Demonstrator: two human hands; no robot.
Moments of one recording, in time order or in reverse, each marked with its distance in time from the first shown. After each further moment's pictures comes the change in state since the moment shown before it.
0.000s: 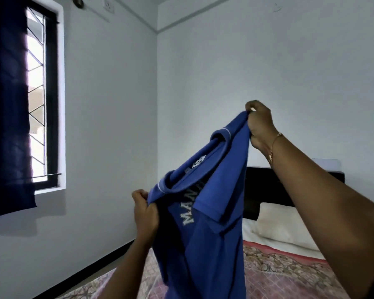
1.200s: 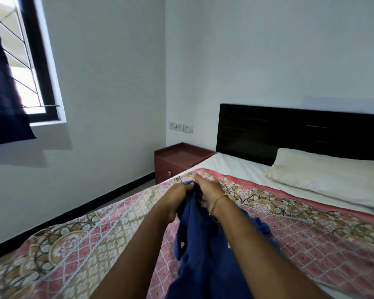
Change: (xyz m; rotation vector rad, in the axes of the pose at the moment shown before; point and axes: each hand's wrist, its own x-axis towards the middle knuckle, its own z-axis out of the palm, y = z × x) left_hand -0.030 -0.154 0.043 -0.075 -0.660 -0.787; right_hand -0.172 0.355 0.033 -0.287 -0.265 0.959
